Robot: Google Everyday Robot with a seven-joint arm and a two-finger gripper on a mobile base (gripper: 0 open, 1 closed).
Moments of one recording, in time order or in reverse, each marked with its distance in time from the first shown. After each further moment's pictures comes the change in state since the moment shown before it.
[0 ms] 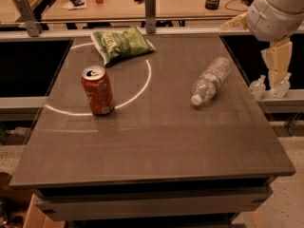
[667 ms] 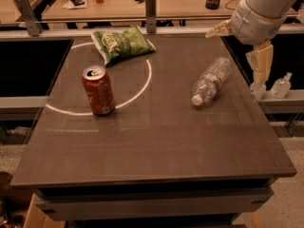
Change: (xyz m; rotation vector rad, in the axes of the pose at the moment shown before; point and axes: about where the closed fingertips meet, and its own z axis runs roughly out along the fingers) arm -0.007 -0.016 0.027 -0.028 -0.046 -0.045
